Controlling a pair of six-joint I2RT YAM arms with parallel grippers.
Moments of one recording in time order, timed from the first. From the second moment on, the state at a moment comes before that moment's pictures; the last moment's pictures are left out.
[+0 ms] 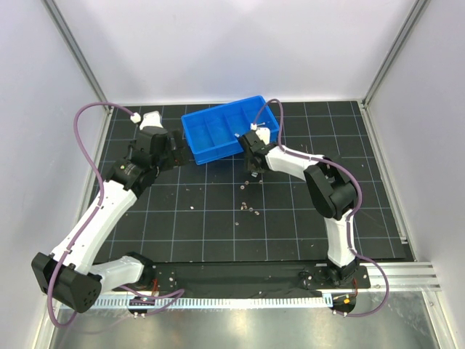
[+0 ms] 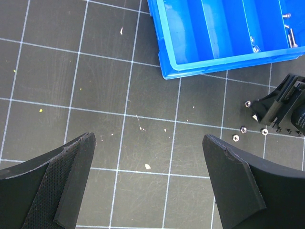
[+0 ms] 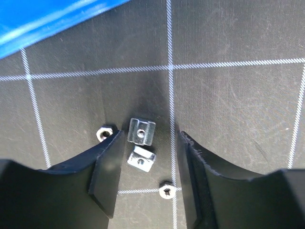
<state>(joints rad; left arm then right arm) -0.42 1.15 1.17 -0.67 -0.34 -0.47 0.62 2.04 1.42 -0.41 0.40 0.56</state>
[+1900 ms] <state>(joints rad) -0.43 1.14 1.17 -0.67 -0.36 -0.46 0.54 2.12 1.92 -0.49 0.22 0.32</state>
